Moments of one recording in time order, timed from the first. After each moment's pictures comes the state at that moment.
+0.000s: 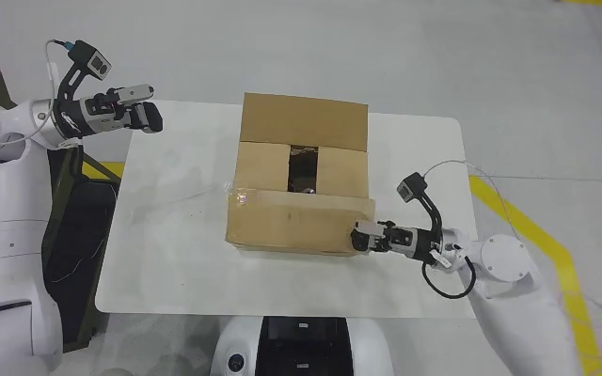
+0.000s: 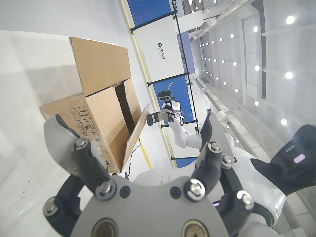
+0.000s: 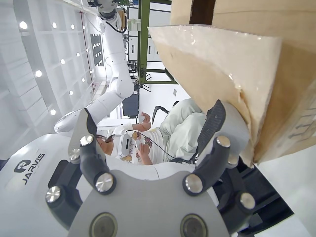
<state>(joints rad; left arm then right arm) 0.84 -0.83 -1.60 -1.25 -0.47 -0.13 -1.46 -1.43 -1.08 1.35 -1.85 0.33 -0.02 1.07</state>
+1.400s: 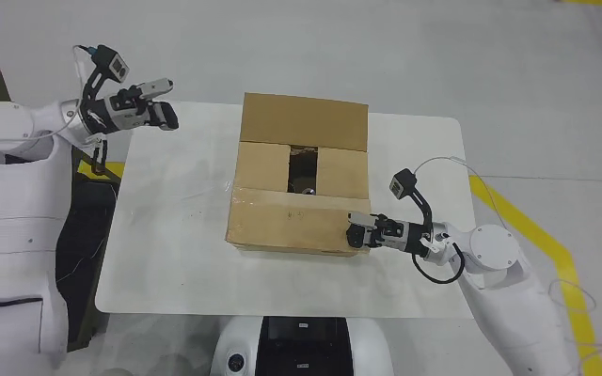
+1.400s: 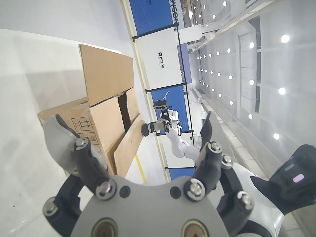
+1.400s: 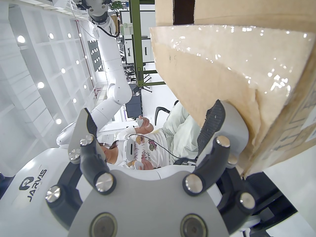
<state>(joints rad) 0.80 -0.85 -1.48 -1.18 -0.47 -0.12 -1.32 -1.37 -1.08 1.29 -1.79 0.35 0.05 1.06</state>
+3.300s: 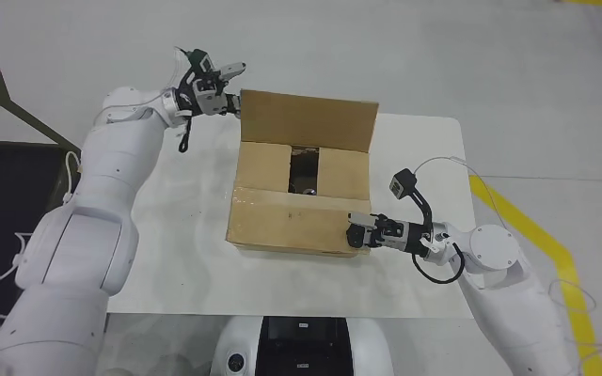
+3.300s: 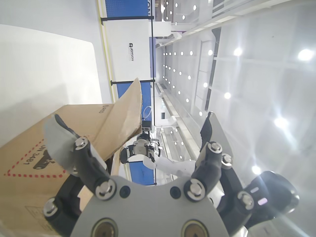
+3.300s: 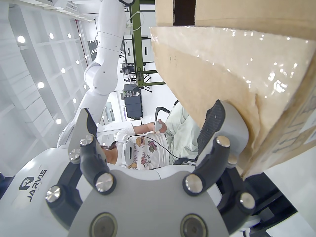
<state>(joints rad) 0.31 -1.20 -0.99 -0.34 -0.76 -0.32 -1.45 -1.37 -1.08 1.29 -1.79 0.35 0.05 1.06</state>
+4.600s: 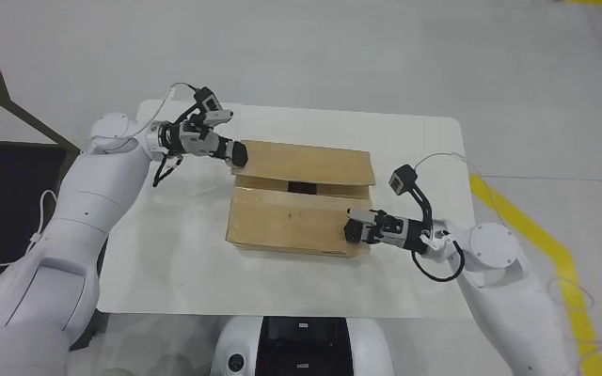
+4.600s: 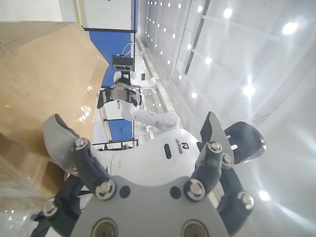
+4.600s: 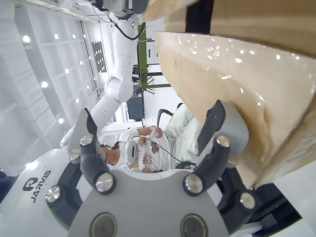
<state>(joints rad) 0.60 -0.93 -0.89 -0.90 -1.02 -0.13 -1.54 -1.35 -1.08 1.28 -1.81 0.37 0.04 1.03</state>
